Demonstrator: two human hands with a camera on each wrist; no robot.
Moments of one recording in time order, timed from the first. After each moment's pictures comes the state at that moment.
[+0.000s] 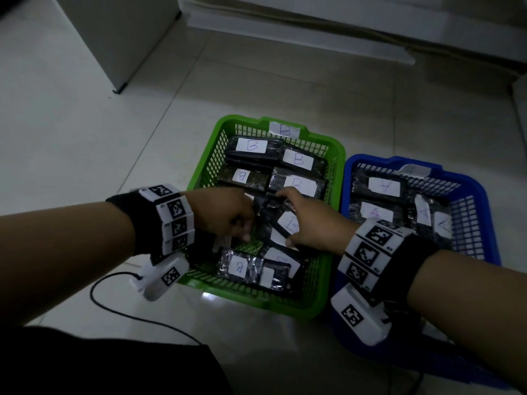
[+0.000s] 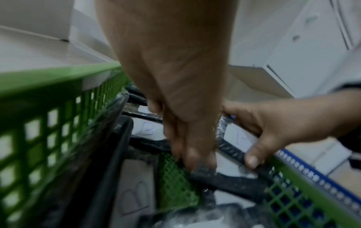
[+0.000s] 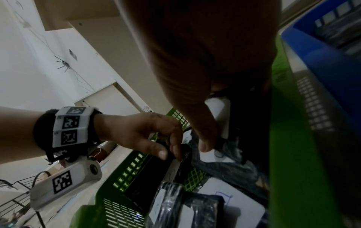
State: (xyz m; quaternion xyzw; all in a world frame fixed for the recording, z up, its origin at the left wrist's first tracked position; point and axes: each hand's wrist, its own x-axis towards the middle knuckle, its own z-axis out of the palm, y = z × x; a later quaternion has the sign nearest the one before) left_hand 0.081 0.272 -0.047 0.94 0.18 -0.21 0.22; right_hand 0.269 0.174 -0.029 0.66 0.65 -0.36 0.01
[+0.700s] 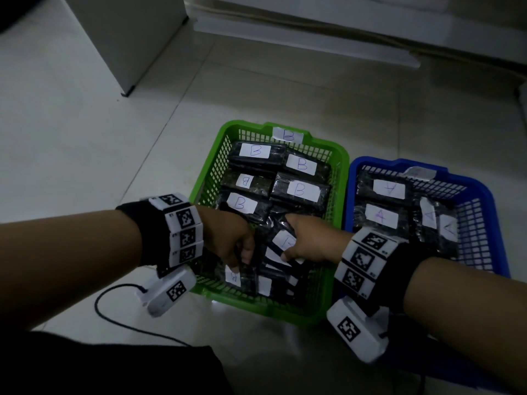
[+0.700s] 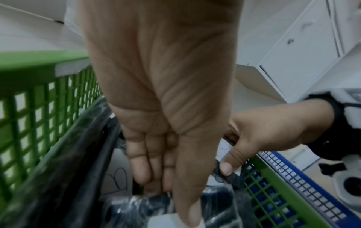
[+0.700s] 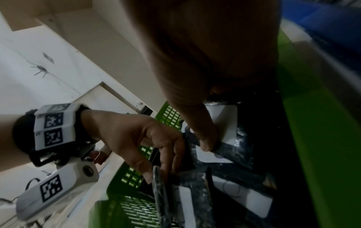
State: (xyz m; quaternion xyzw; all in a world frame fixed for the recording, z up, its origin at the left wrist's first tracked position) left_hand 0.084 0.249 -0.051 0.86 0.17 -0.35 0.33; right_hand 0.253 0.169 -0.040 0.66 0.63 -0.38 0.11
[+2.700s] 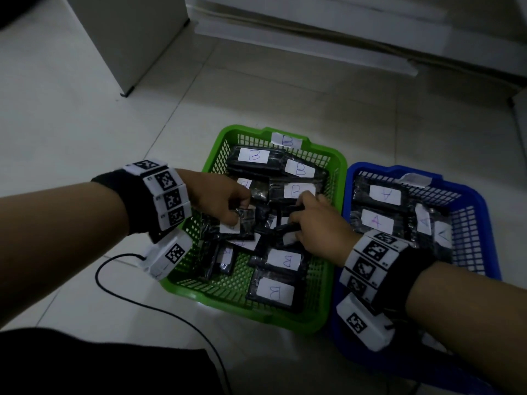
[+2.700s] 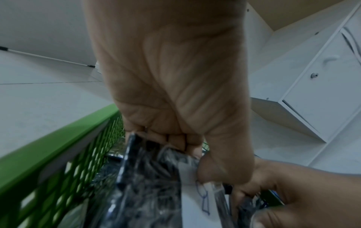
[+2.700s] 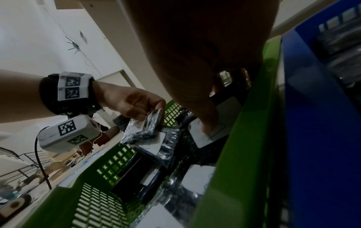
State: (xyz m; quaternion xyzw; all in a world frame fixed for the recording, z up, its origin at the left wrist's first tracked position) left_hand 0.084 0.293 -0.012 0.86 0.29 -0.26 0.33; right_hand 0.277 0.171 -0.050 0.67 0.71 -0.21 0.09
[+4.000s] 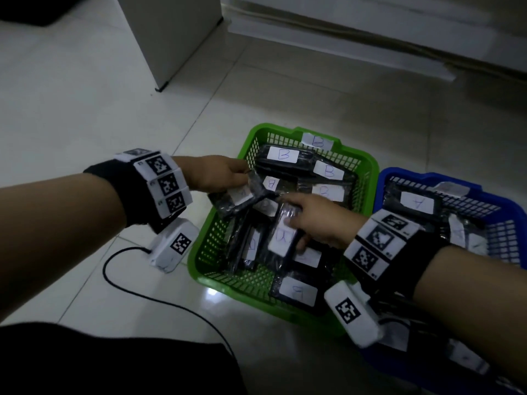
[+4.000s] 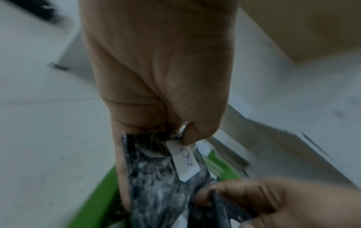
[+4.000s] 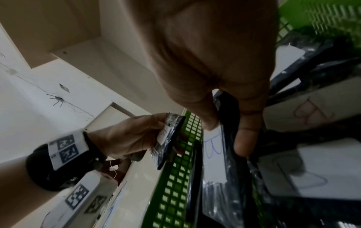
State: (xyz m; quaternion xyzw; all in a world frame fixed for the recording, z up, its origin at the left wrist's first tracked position) left_hand 0.042 0.298 0.005 0.77 0.49 -0.15 0.38; right_hand 0.230 0.205 -0.031 0.67 0.52 -0.52 -0.09
